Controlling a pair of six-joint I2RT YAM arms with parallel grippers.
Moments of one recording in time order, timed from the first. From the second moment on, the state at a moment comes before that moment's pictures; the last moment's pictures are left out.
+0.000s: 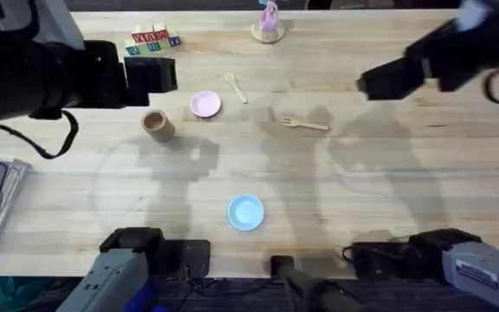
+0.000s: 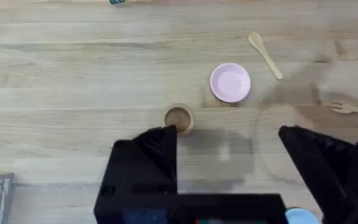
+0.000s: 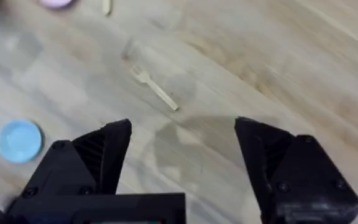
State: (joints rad) left arm 0.02 0.90 1.16 -1.06 0.04 0.00; right arm 0.14 1.17 1.29 -1.07 -0.24 -0.35
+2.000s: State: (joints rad) left arm 0.17 0.90 1.16 -1.09 0.04 0.00; right arm 0.35 1.88 1.31 -0.93 -0.21 -0.90
